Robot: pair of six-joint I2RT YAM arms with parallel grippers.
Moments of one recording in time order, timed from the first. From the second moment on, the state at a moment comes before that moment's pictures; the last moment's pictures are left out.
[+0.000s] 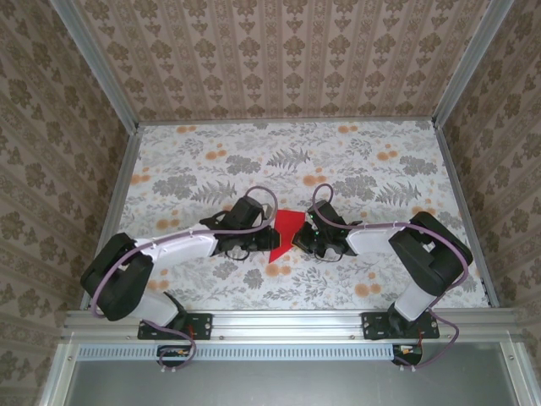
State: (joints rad) left arm -0.82 1.44 0.71 -0.18 0.30 -0.75; right arm 0.63 1.65 0.65 0.09 -0.29 1.19
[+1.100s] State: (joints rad) left arm -0.83 1.60 0.63 0.03 0.30 -0.90; right arm 0.63 1.65 0.65 0.09 -0.28 1.23
